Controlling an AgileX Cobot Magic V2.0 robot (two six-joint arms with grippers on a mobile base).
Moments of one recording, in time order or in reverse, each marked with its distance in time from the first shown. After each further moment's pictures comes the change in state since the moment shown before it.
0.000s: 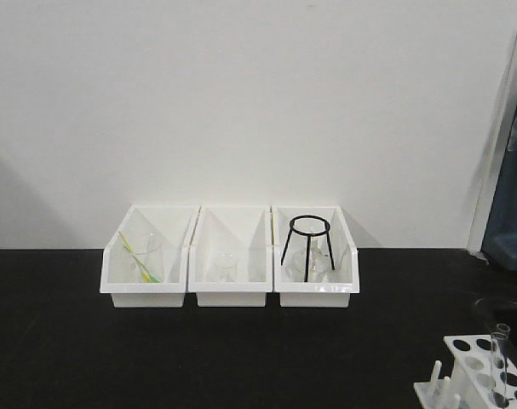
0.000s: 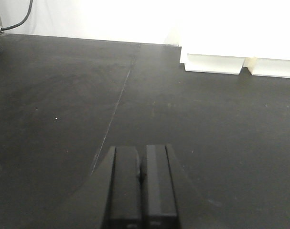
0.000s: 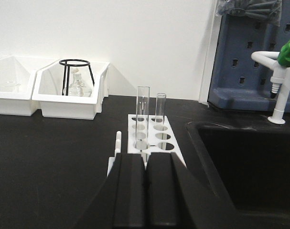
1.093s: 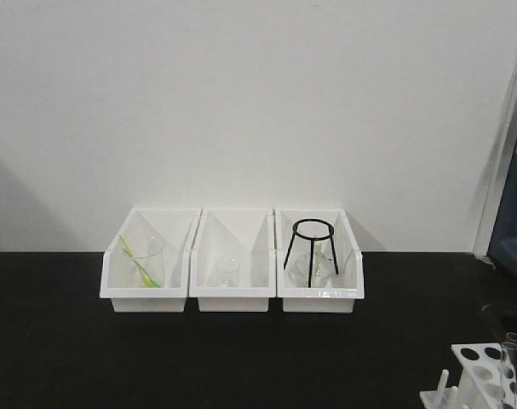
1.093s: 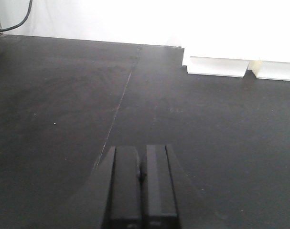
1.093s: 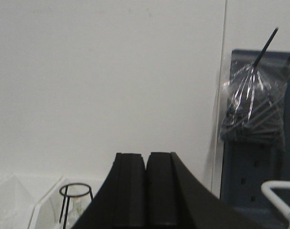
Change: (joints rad) left arm 0.000 0.000 0.000 0.000 0.000 0.000; right arm 0.000 0.612 -0.487 0.097 -0.357 -0.082
